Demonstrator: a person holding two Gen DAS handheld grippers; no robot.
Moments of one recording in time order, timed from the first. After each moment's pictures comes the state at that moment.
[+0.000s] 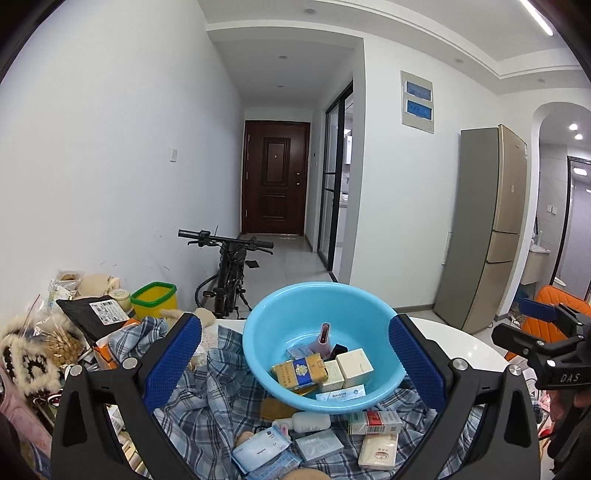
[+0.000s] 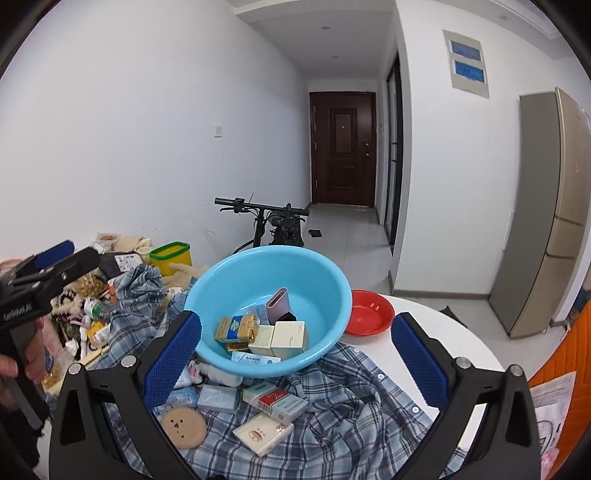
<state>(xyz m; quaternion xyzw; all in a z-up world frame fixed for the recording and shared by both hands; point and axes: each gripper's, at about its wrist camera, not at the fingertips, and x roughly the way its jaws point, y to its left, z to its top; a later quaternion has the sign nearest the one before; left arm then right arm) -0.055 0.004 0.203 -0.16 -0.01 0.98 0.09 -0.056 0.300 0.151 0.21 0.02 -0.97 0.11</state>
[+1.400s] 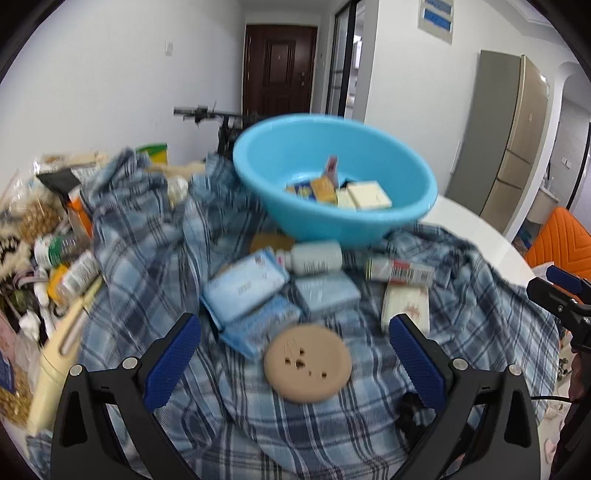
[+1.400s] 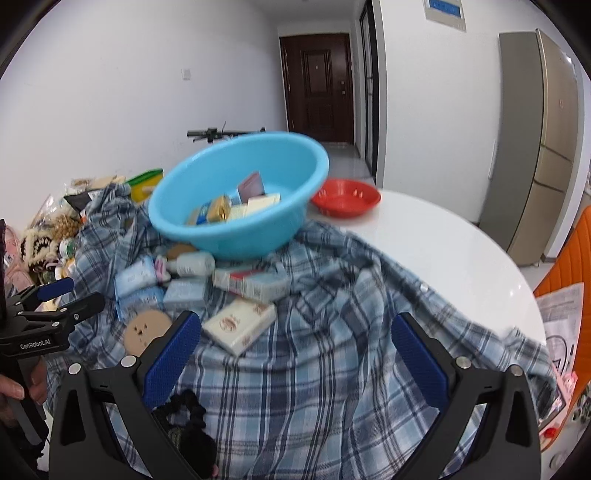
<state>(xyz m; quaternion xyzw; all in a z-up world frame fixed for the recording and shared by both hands) -0.042 0.014 0.025 -0.37 -0.01 0.93 0.09 -0.027 0.324 0.007 0.34 -0.01 -0.94 0.07</state>
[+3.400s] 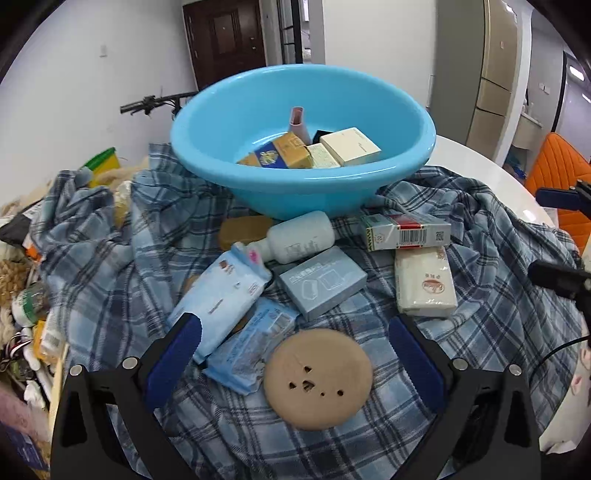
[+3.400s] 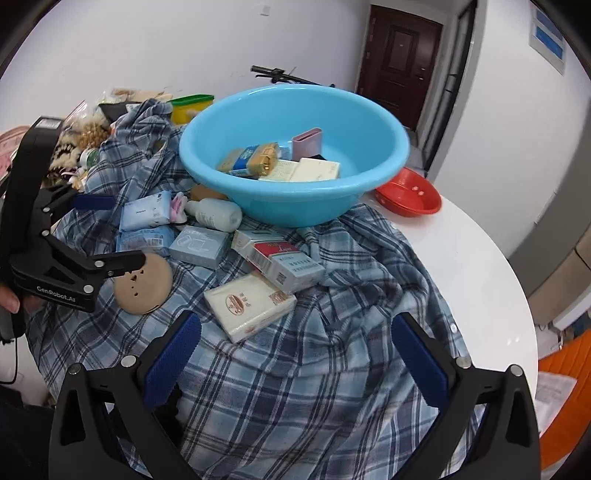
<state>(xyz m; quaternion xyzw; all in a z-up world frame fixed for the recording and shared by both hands) -0.104 0.044 0.002 -0.43 0.09 0.89 0.14 -0.084 0.285 -0.003 0.41 0.14 -0.89 0.18</state>
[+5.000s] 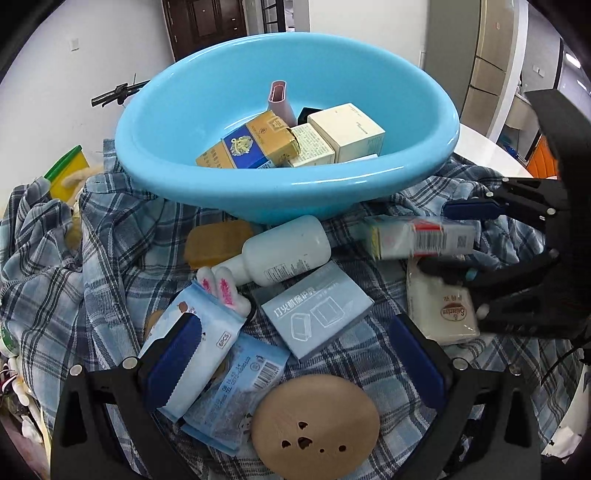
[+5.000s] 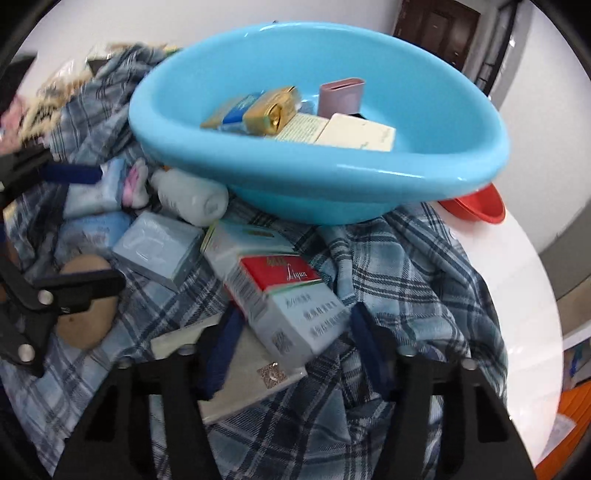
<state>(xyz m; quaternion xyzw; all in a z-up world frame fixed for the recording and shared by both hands) -0.153 0.063 -0.019 -0.47 0.11 0.86 0.16 -0.167 0.255 -0.067 0.46 0.16 -0.85 0.20</state>
